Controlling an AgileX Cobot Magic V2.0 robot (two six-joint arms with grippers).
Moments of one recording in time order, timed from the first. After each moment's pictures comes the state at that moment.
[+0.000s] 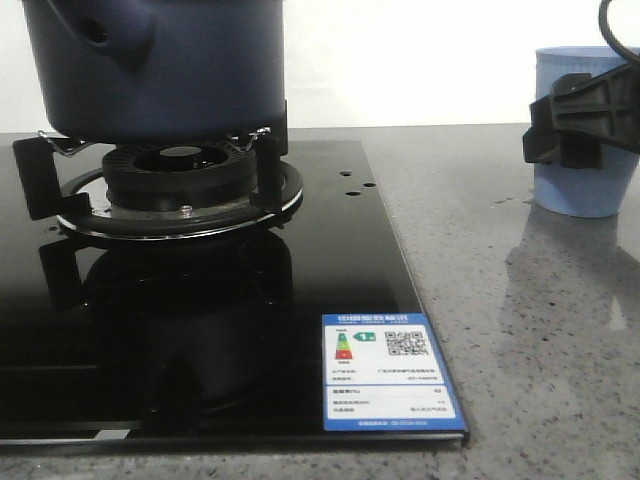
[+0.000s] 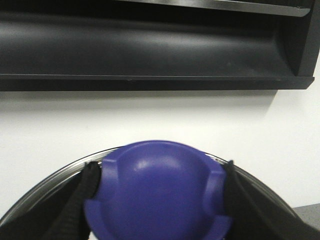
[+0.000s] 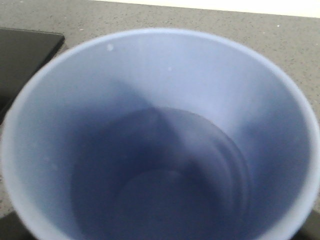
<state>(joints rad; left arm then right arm) -0.27 0.94 -0.93 -0.29 -0.04 0.25 0.28 1.31 -0.54 0.56 -0.33 -0.48</state>
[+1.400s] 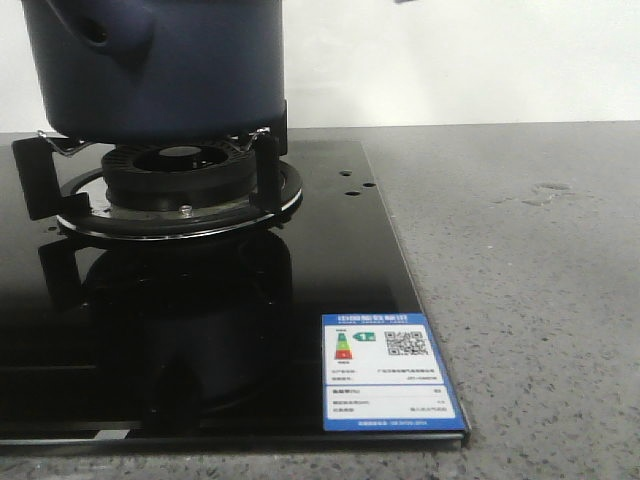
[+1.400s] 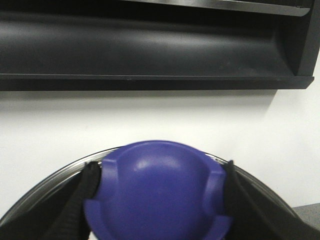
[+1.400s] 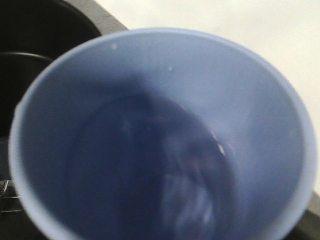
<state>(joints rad) -0.27 0.94 -0.93 -0.29 -0.04 0.25 0.47 1.38 -1.30 0.08 0.48 -0.47</state>
